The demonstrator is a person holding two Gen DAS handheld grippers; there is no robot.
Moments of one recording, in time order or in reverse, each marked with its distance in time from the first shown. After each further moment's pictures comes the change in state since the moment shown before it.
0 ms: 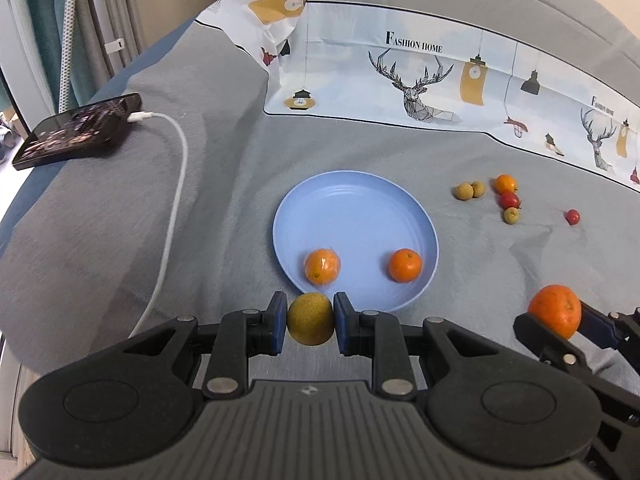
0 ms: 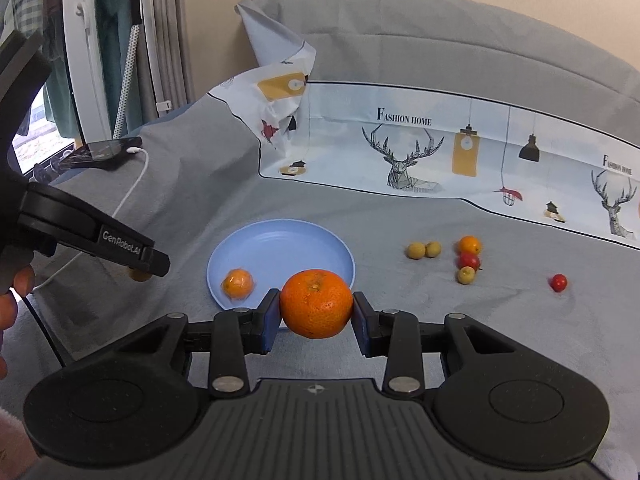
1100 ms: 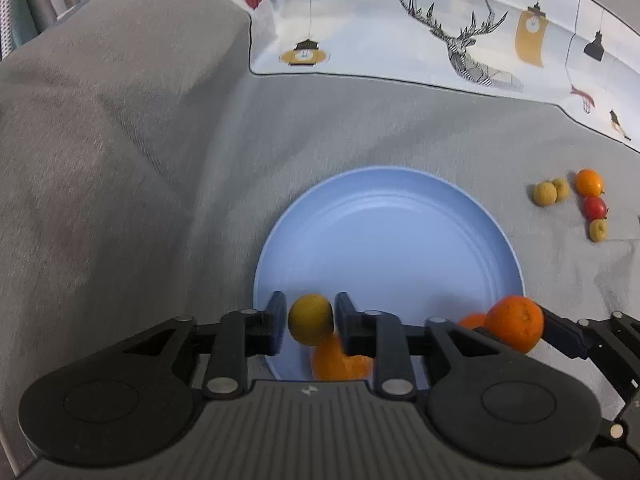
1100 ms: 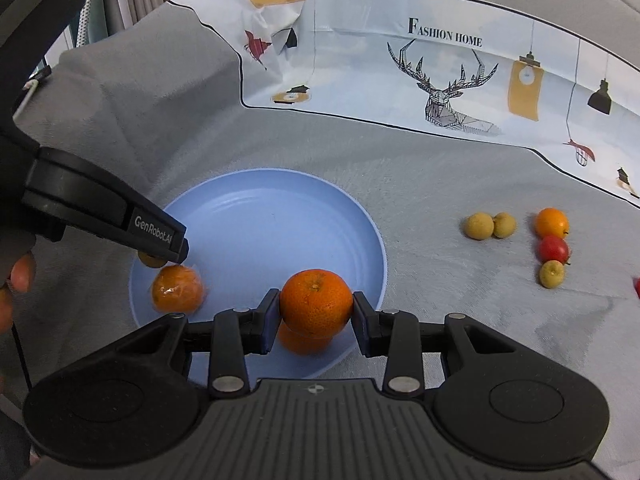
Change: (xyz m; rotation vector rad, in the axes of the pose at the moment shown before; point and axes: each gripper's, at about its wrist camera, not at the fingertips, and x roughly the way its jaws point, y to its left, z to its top) left arm 0.158 -0.002 0.063 0.025 0.129 0.052; right arm 0.187 -0.005 0.016 -0.003 0.202 0.048
